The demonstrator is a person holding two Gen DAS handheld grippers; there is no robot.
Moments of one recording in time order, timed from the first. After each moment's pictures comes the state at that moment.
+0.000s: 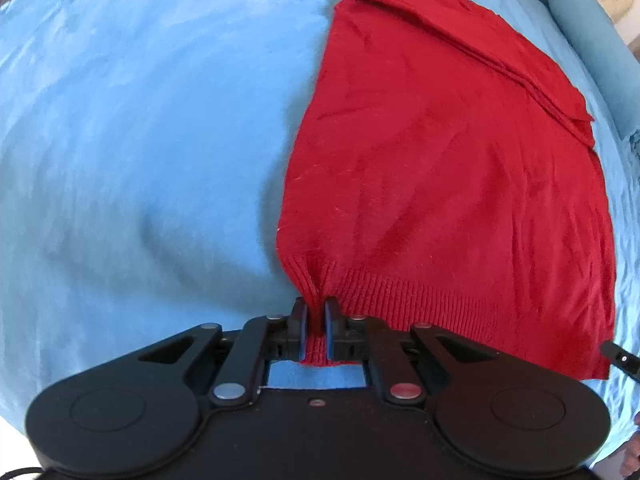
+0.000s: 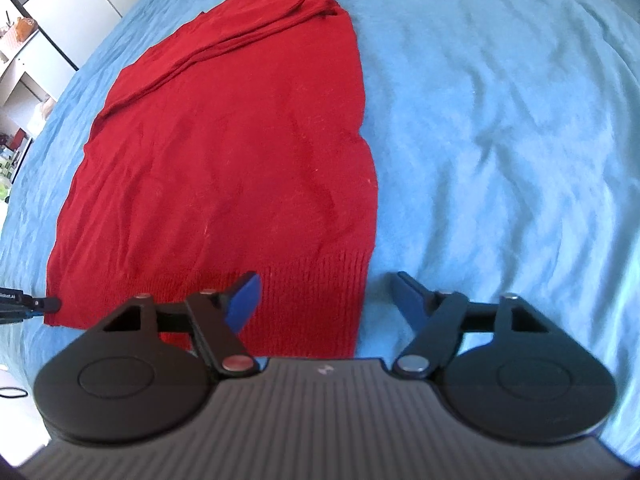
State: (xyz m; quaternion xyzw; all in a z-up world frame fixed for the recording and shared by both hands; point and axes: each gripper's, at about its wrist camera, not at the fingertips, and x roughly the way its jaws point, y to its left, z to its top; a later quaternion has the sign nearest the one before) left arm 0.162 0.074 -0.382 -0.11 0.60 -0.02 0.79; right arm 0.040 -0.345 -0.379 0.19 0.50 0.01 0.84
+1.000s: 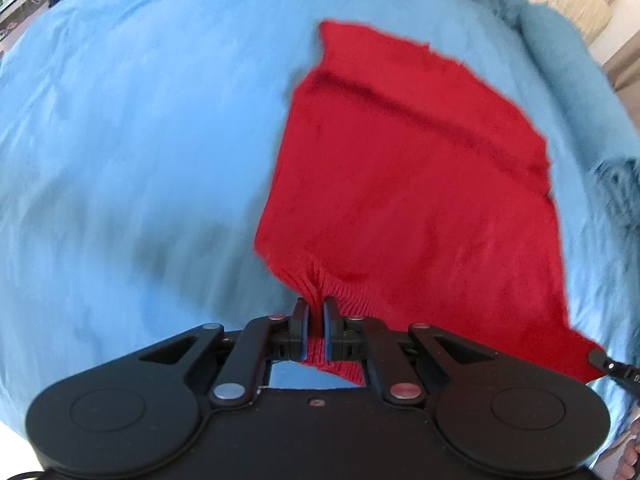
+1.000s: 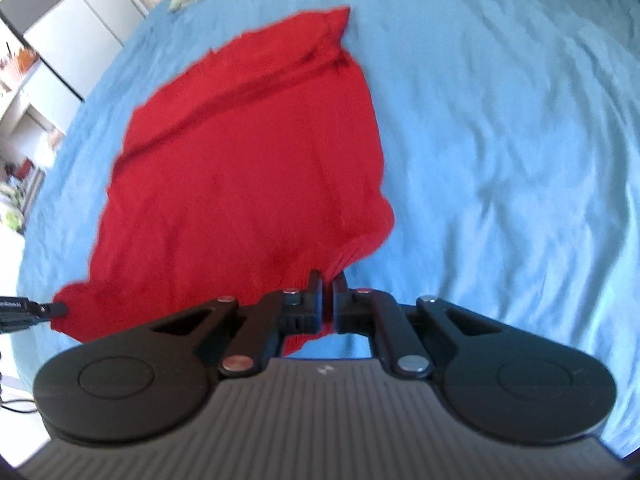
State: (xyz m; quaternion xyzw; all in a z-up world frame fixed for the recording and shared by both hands) left arm 0.190 0.077 -0.298 -0.13 0.57 -0.05 0.81; right arm 0.062 -0.349 -0.303 0.22 0.47 -0.01 0.85
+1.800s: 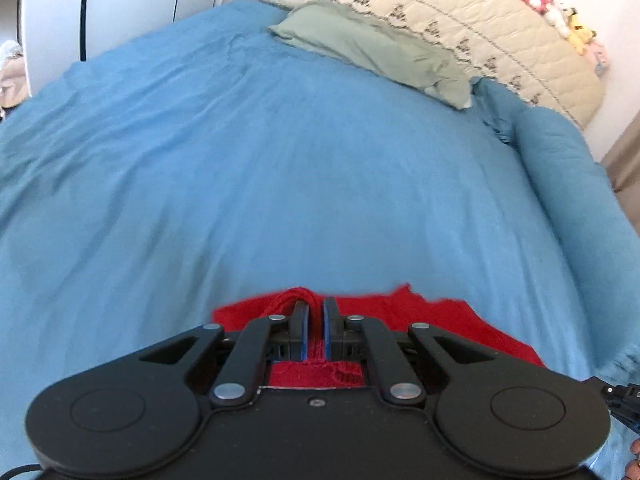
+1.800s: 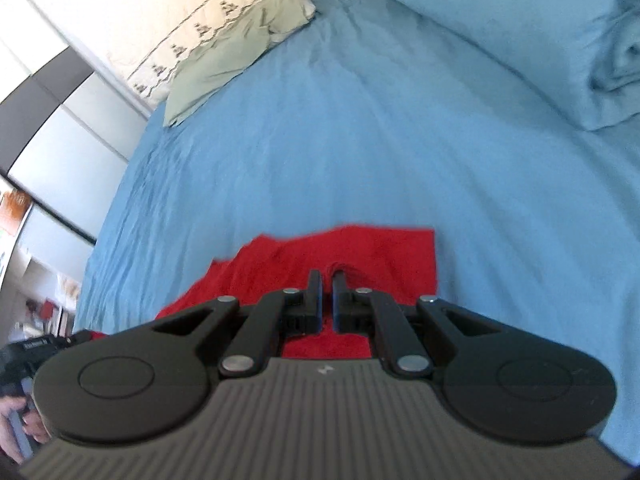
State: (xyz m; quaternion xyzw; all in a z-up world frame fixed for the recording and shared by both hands) left arm 0.532 0.020 -0.309 -0.14 0.44 -0.05 0.89; right arm 0.429 -0.432 -0.316 0.32 0.39 -0.01 0.86
